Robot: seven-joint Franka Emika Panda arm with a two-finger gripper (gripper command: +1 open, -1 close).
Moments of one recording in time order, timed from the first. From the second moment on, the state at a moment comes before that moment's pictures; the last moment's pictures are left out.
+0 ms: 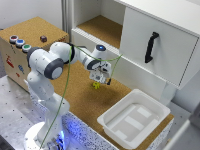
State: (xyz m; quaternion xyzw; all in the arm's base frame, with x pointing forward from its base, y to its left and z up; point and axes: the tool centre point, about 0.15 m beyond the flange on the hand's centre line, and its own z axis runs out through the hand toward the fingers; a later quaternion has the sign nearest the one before) arm 0.440 -0.005 0.241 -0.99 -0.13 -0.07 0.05
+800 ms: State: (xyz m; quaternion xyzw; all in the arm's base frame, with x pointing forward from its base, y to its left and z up) arm 0.416 -0.004 0.215 -1.00 0.00 -0.02 0.01
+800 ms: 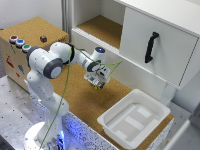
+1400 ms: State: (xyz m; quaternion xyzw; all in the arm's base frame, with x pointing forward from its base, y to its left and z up) arm 0.416 -0.003 0.214 -1.00 0.01 -0.02 0.00
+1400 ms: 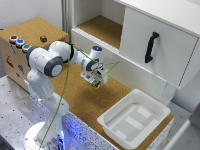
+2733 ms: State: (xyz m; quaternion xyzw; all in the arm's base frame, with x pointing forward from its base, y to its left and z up) arm 0.435 -0.220 0.351 -0.97 0.18 -0.16 -0.06
